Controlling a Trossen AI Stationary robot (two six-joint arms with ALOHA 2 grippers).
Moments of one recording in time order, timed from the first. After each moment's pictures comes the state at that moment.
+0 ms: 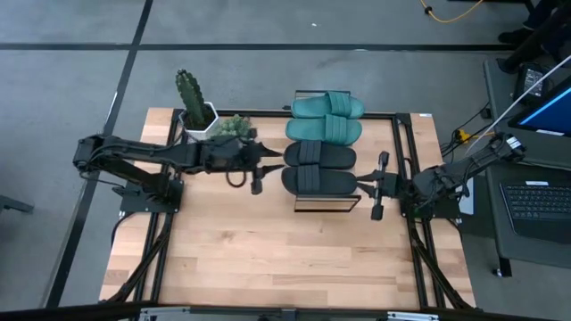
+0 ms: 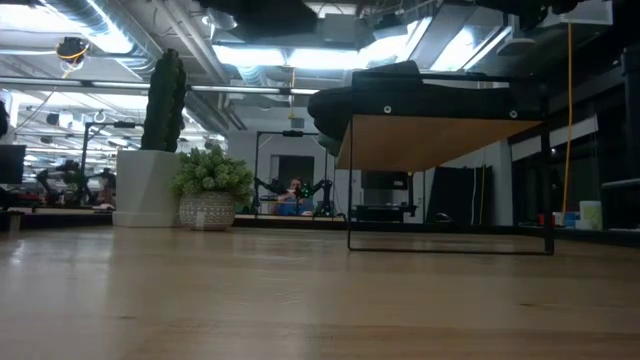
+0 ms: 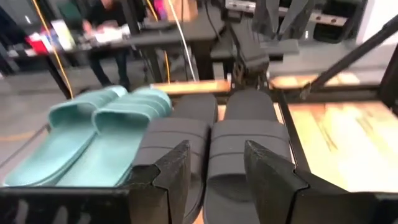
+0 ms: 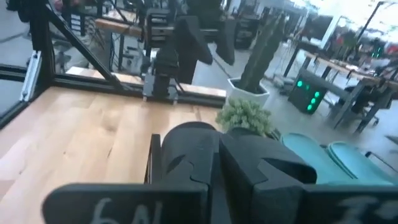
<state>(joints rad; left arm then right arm) 0.04 1.24 0.92 0.09 -0.17 0.10 0.46 0.70 0.55 0.03 0.66 -0.13</state>
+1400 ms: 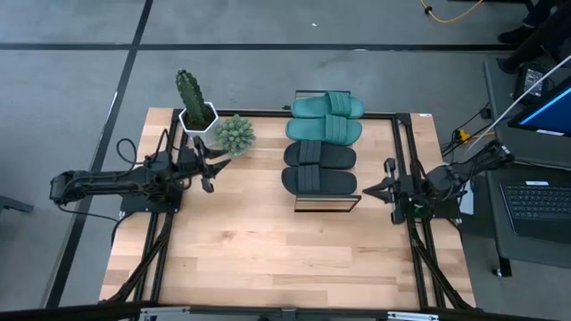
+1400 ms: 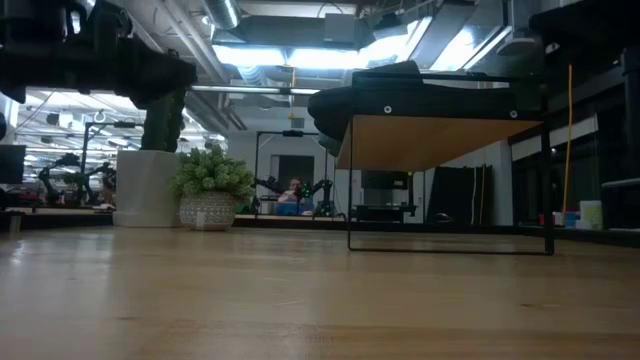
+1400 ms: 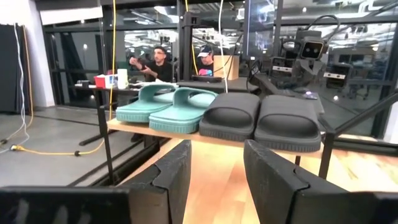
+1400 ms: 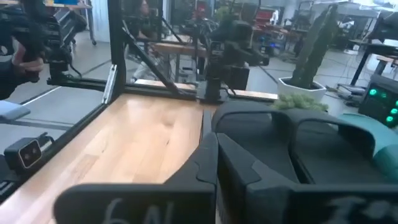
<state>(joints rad) 0.21 0.34 0.04 0.42 -0.14 -0.02 0.46 0.29 0.29 -0.06 0.42 -0.06</state>
